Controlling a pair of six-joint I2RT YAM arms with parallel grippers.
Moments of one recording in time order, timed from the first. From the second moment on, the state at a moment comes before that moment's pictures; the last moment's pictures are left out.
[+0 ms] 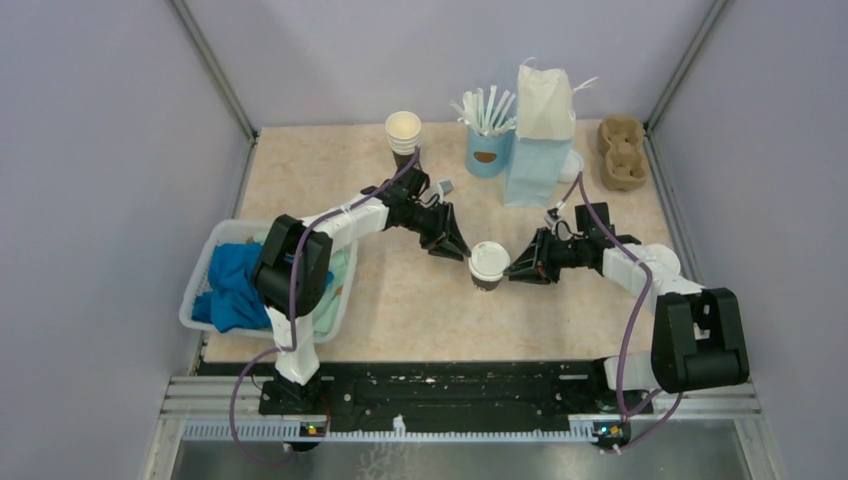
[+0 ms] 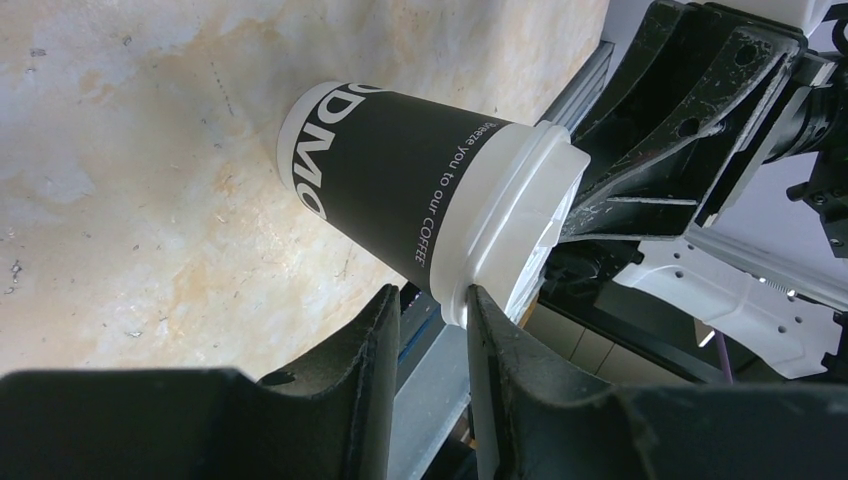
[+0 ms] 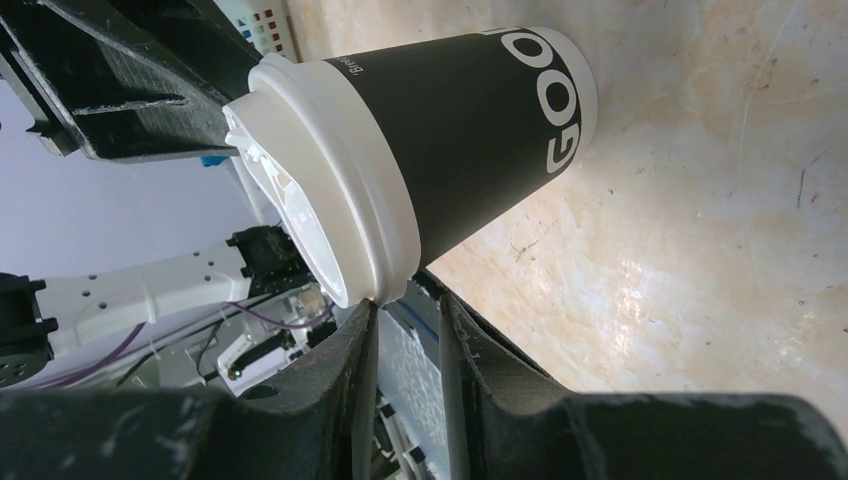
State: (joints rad) left arm -0.53 1.92 1.34 -0.40 0.83 -0.69; right arm 0.13 1.36 0.70 -0.37 -0.86 0.62
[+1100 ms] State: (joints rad) left arm -0.57 1.86 1.43 -0.66 0.62 -0.60; right arm 0.34 1.36 1.16 -0.80 -0.38 0.35
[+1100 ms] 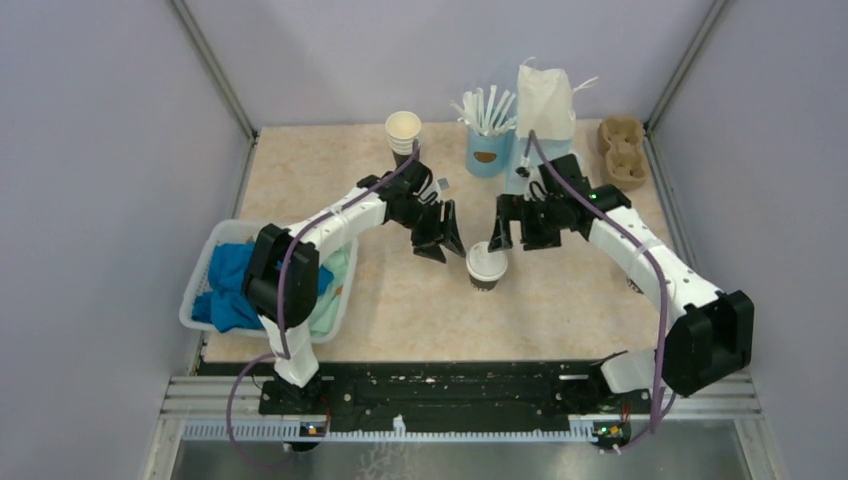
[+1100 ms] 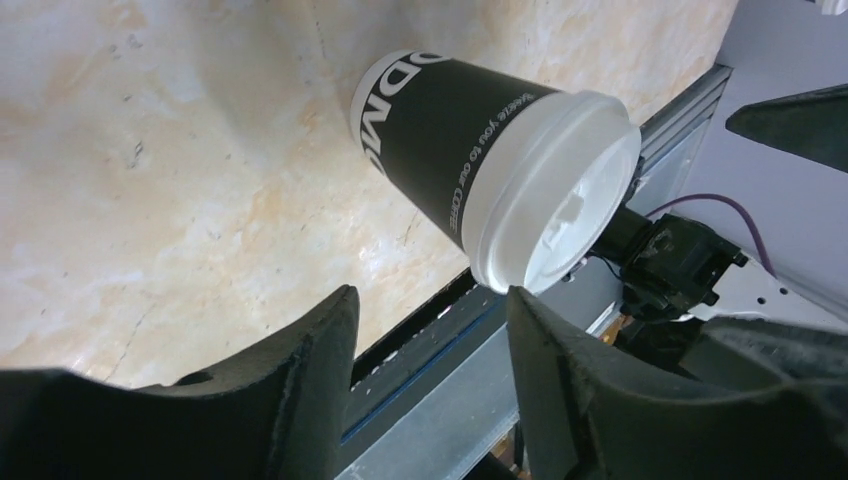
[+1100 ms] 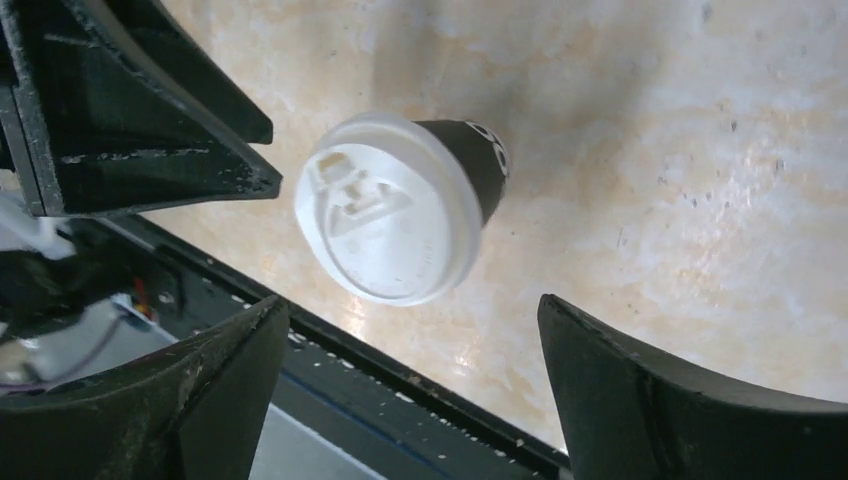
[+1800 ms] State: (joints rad) left arm -0.47 1.48 1.19 -0.75 0.45 -0.57; right arm 0.71 1.68 1.45 -0.98 0.04 0.10
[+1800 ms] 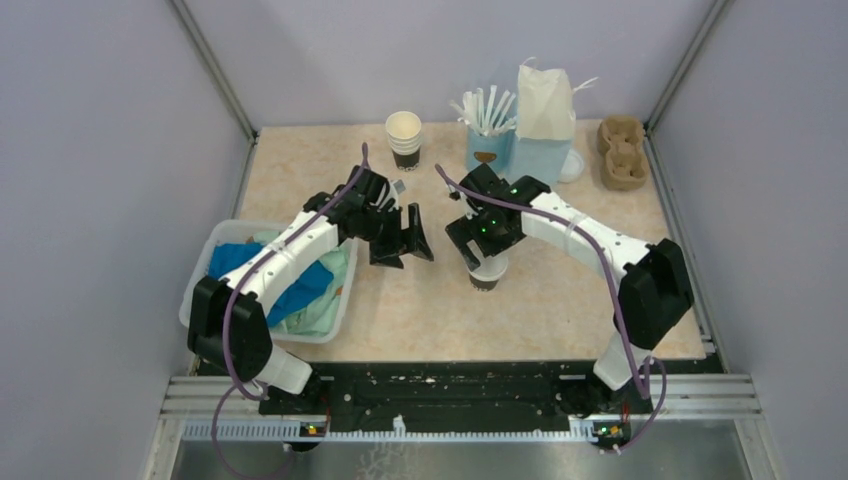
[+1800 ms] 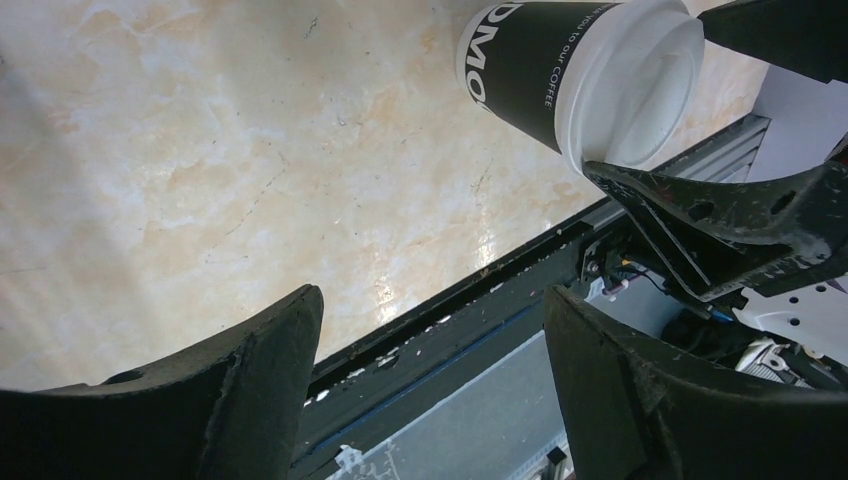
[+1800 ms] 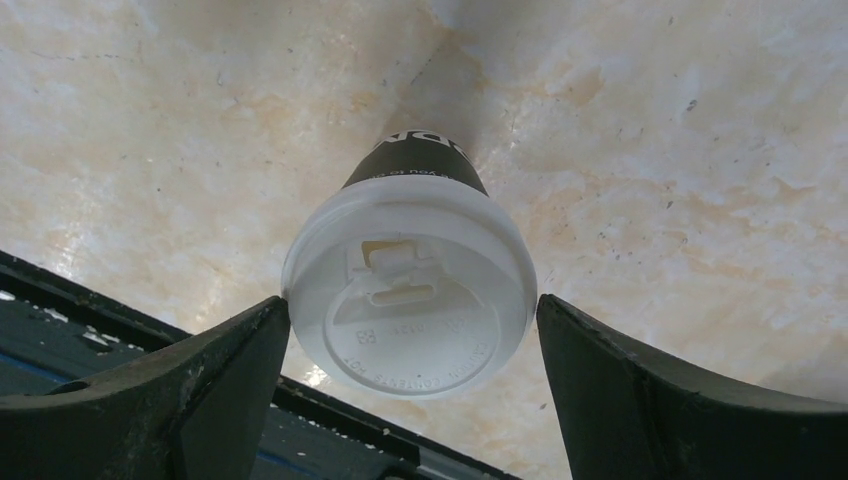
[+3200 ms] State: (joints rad) left arm -0.39 1.87 1.82 -0.99 0.49 -0.31; right arm -0.04 1.45 1.21 -0.83 0.24 0.30
